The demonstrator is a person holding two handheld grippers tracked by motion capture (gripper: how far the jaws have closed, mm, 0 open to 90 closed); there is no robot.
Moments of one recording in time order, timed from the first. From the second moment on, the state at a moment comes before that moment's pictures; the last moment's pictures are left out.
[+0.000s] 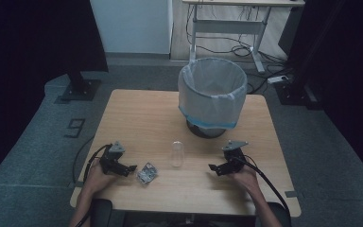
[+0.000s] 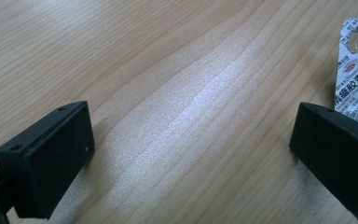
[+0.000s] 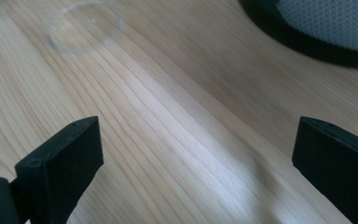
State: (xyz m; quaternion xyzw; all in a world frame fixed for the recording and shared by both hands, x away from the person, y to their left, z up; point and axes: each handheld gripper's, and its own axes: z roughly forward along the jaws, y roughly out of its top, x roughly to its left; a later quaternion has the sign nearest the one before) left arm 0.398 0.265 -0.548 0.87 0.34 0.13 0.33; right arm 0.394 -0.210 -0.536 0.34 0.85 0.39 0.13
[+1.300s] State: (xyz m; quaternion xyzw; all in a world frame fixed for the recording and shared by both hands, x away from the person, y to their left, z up) left arm 0.398 0.266 -0.548 0.87 0.34 0.13 0.33; right arm 0.419 -0.101 -0.543 0.25 0.87 0.40 0.11
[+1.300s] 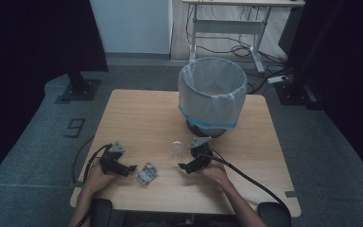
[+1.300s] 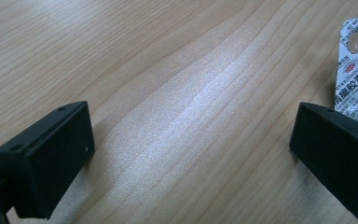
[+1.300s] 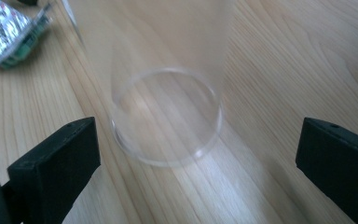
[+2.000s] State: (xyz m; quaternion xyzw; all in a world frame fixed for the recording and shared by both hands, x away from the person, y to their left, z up) left arm 0.398 0.266 -0.548 0.87 0.34 0.13 0.33; right arm 0.424 -0.069 -0.543 0.21 0.89 0.39 0.09
